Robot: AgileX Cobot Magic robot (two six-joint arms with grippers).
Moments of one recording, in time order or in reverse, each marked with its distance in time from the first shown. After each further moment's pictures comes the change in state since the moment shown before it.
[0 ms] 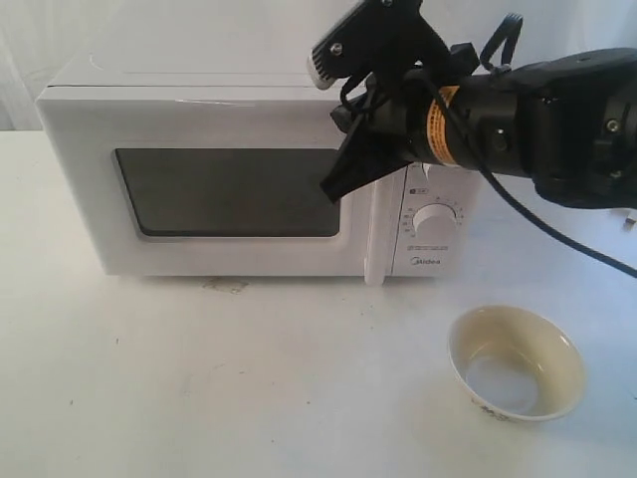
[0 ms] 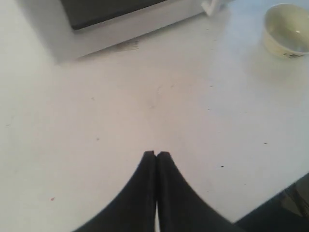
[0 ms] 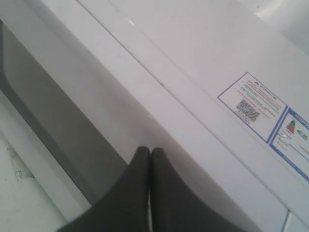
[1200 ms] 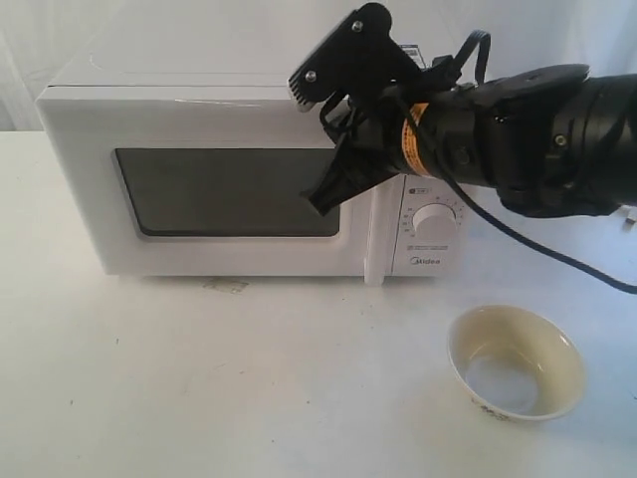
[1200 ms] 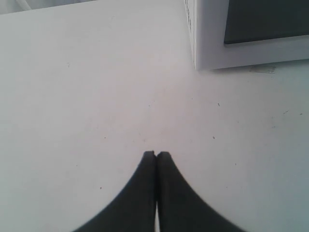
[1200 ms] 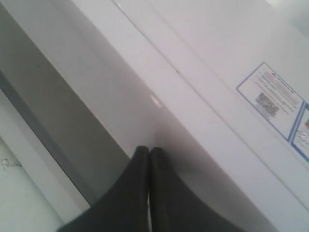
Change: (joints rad) left arm 0.000 -0.347 0.013 0.469 0.044 -0.321; right arm 0.023 0.055 -0.023 -0.029 0.077 -0.002
